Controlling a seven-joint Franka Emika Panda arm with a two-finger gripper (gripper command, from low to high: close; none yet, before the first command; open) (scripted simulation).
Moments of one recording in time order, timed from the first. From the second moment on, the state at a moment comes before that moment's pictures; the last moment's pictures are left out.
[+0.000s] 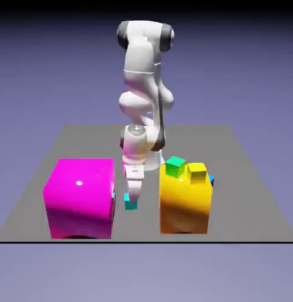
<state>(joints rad) 0.19 0.26 -0.36 -2.84 -0.20 3.11 -0.87</state>
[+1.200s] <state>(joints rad) 0.52 -0.40 -0.22 -2.44 -0.20 2.07 -1.11</state>
